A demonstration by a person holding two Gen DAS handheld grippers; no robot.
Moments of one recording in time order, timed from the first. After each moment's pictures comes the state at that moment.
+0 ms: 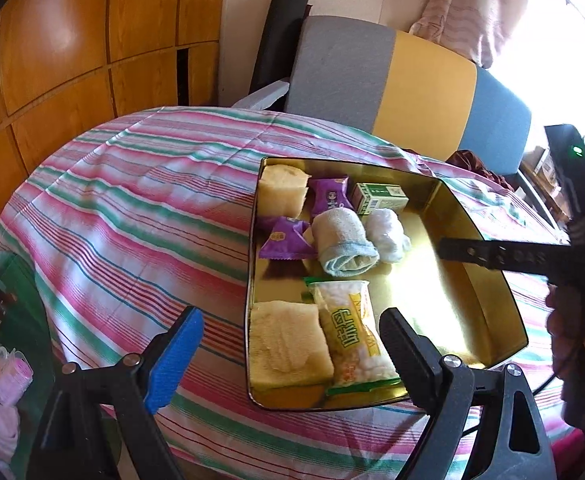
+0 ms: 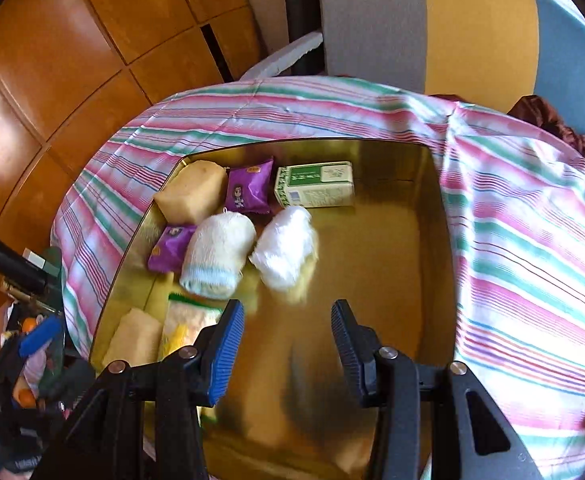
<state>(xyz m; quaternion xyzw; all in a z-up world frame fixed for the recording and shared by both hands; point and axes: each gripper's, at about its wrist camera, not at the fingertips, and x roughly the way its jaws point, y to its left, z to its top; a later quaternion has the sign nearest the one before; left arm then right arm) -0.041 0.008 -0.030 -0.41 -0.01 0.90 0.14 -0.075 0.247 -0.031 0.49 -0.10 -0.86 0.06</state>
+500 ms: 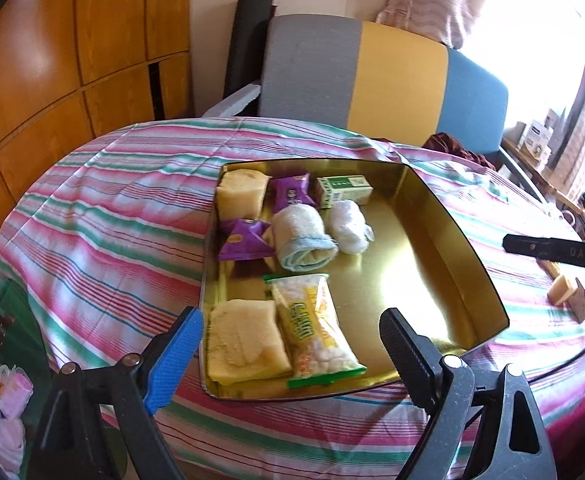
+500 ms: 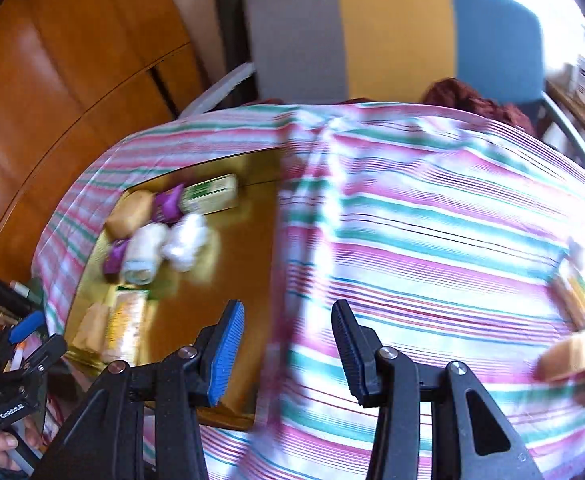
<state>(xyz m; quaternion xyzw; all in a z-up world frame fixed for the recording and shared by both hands) -0.025 0.043 -0.021 -0.40 0.03 0.90 0.17 -0.004 0.352 -0.016 0.46 -0.14 -0.88 -0.03</state>
